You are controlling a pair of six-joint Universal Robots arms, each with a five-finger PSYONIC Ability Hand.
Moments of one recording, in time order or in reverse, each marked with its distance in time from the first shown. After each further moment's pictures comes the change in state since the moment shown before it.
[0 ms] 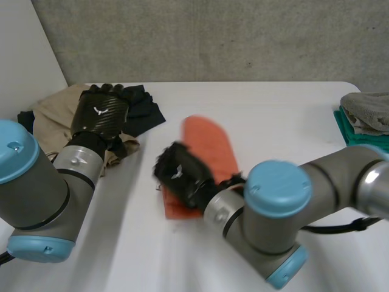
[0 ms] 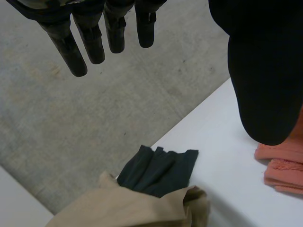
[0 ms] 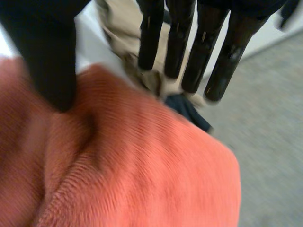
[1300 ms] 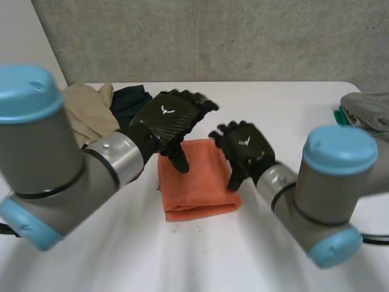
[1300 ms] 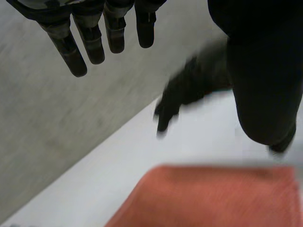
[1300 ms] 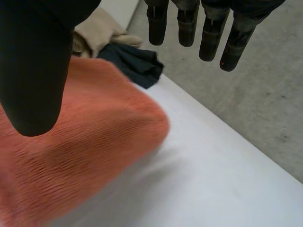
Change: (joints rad) left arm -0.109 -0.048 0.311 -0.424 0.438 -0.140; right arm -0.191 -0.148 0.119 0.105 0.134 0.538; left_hand 0.000 0.000 0.000 0.000 0.000; right_hand -0.397 -0.479 -0.515 -0.494 -0.504
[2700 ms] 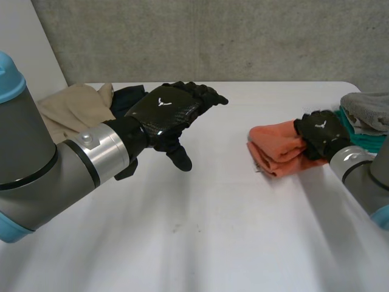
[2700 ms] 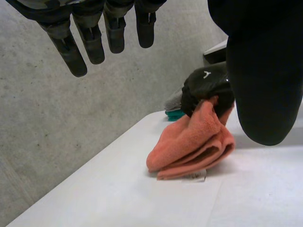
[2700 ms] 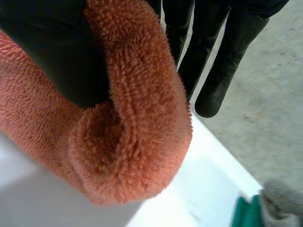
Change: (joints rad) left arm 0.066 0.047 -0.016 -0.004 0.154 -0.064; right arm -0.463 0.068 -0.009 -0.115 -0.198 -0.214; left_hand 0.000 0.000 0.000 0.000 0.000; right_hand 0.711 0.945 0.935 0.950 0.853
